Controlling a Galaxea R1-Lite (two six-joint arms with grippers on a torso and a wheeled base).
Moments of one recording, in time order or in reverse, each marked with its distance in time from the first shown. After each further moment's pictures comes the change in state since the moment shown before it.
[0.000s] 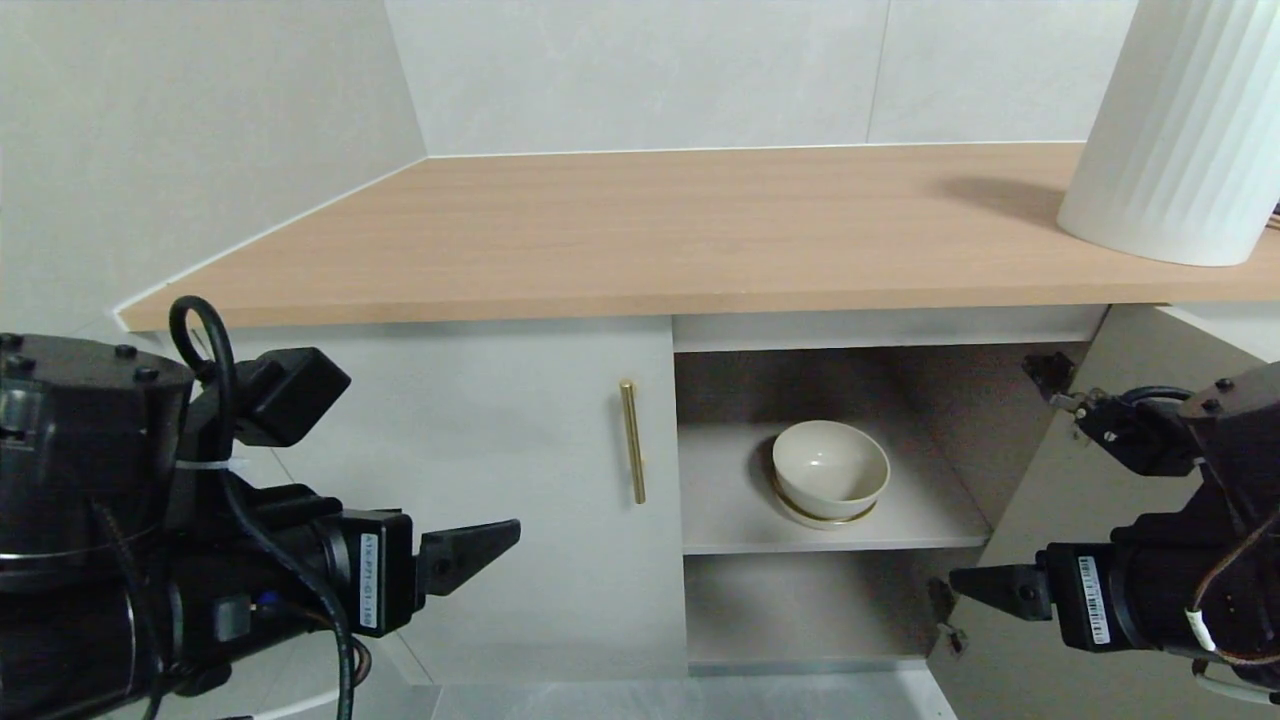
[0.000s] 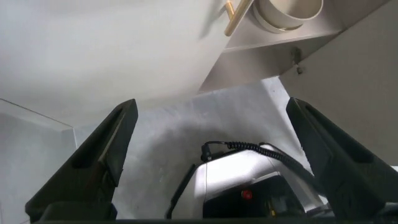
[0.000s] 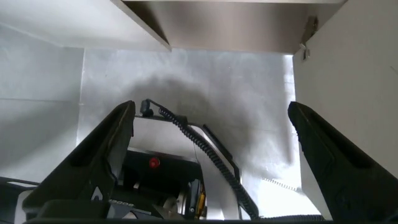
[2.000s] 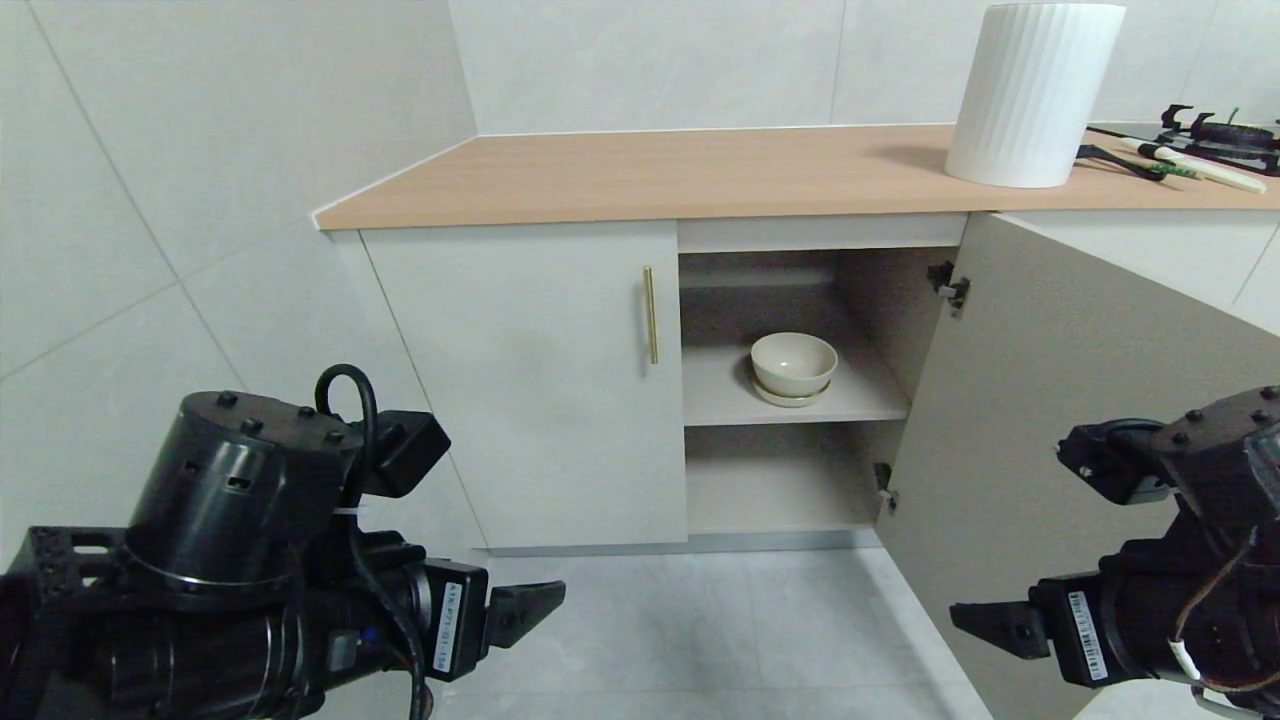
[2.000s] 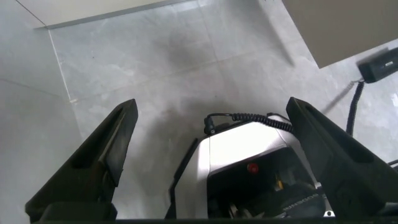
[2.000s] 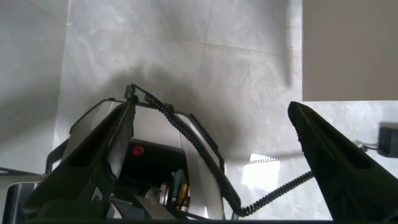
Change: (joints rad) left arm -0.053 0.129 0.030 0.000 -0.005 -0.007; right arm 0.014 0.017 0.034 0.004 -0.009 -0.067
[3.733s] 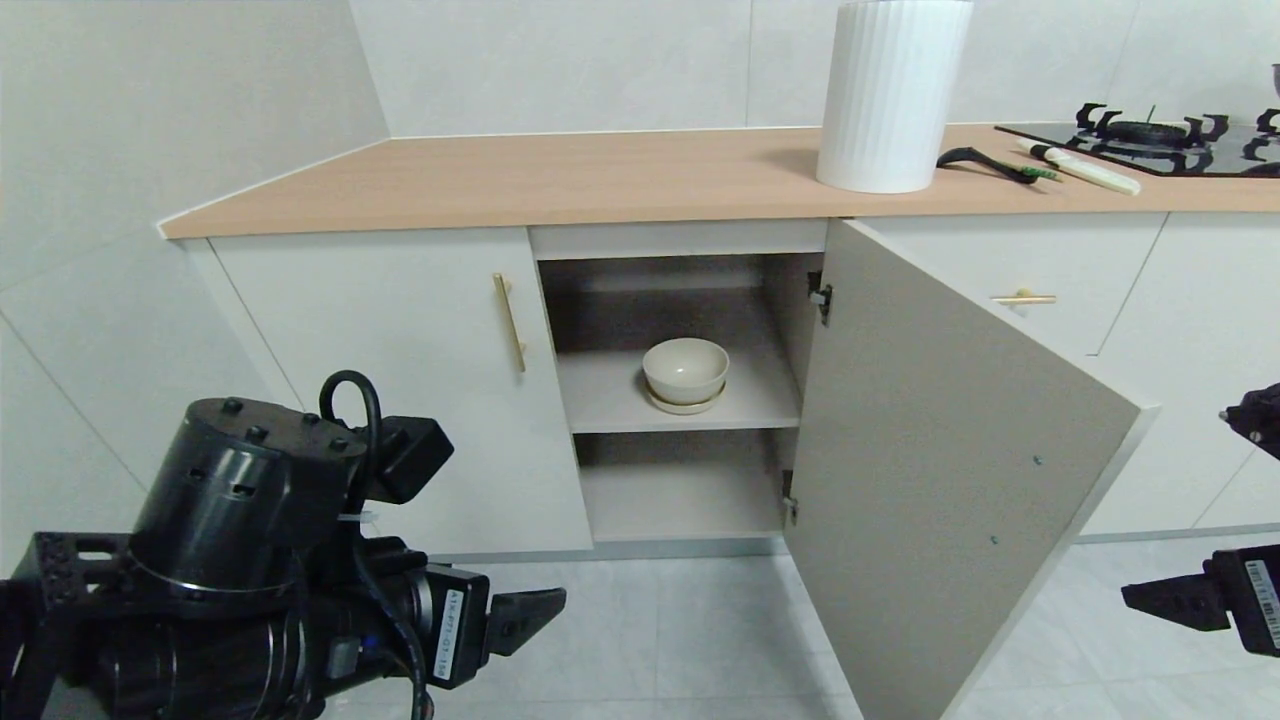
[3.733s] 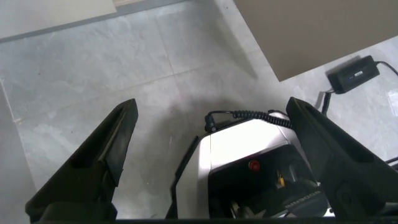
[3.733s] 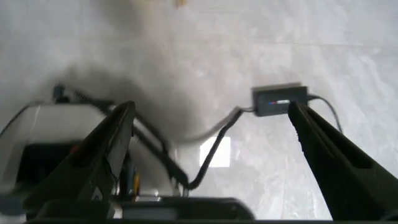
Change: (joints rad) left arm 0.000 0.001 0.008 0.000 -0.001 0.003; right arm -0.306 -0.134 -0.120 0.322 -0.068 -0.193
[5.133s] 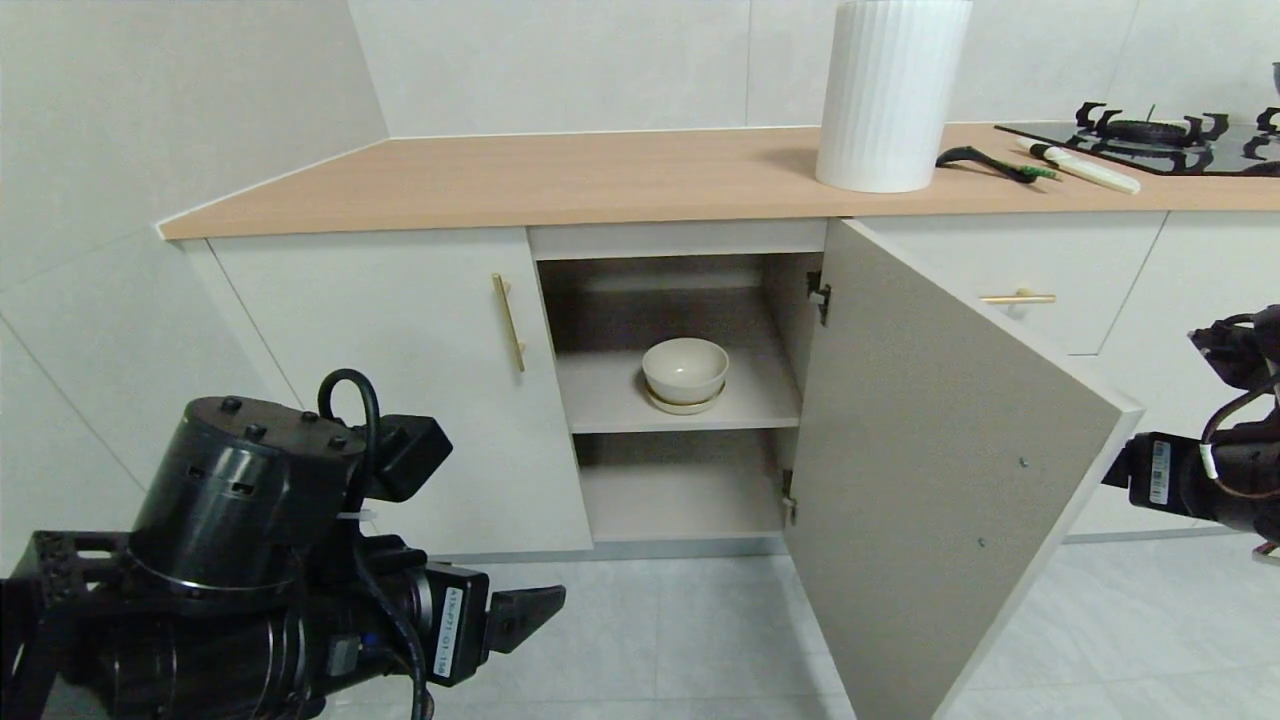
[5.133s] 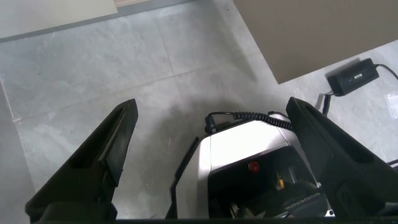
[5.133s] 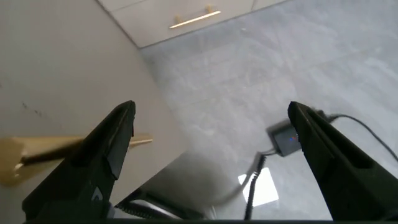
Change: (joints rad) left arm 0.000 0.000 0.000 -0.003 0.000 -0.002; right arm -0.161 0.203 0.043 -0.459 0.006 0.123
